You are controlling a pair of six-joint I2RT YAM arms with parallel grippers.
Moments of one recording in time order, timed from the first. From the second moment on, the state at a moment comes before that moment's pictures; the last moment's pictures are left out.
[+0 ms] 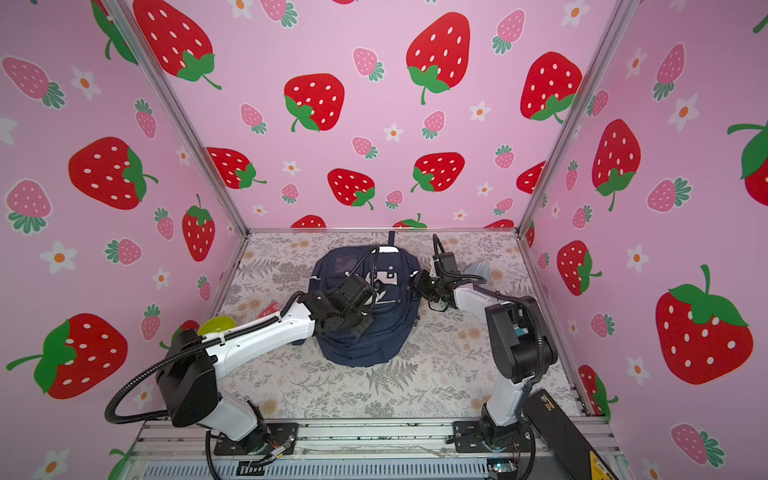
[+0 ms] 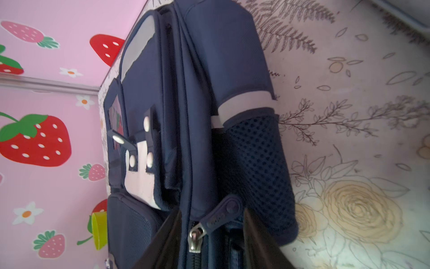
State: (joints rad) left arm -0.82 1.58 1.20 -0.65 -0.16 0.01; right arm 0.40 1.78 1.03 0.00 -0.38 0.86
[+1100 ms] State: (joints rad) left arm -0.82 1.59 1.20 -0.65 -0.15 0.02; right arm 0.37 1.86 1.03 0.16 -0.44 0.98
